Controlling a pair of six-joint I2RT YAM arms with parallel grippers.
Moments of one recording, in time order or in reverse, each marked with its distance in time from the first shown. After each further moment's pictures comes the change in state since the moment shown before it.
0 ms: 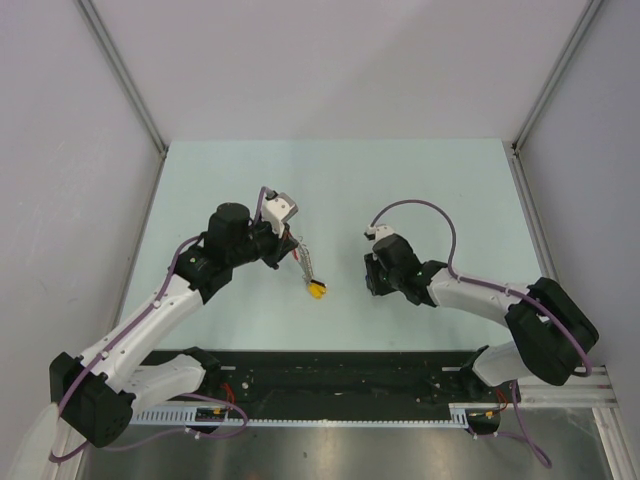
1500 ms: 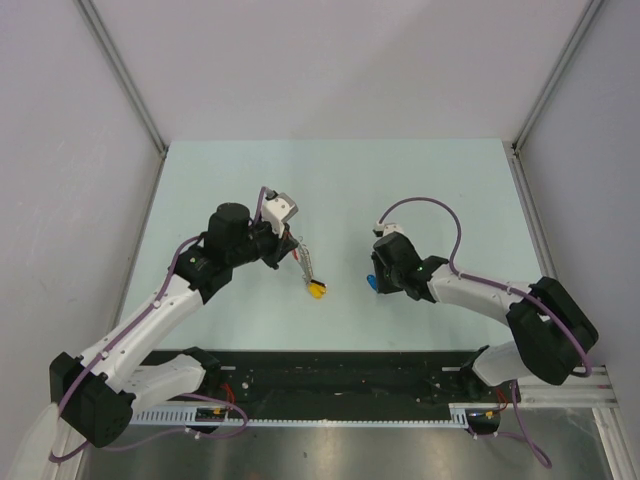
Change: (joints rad) left arm 0.000 0.000 0.000 0.000 0.000 0.000; right arm -0.022 -0.011 0.041 -0.118 0.074 0.114
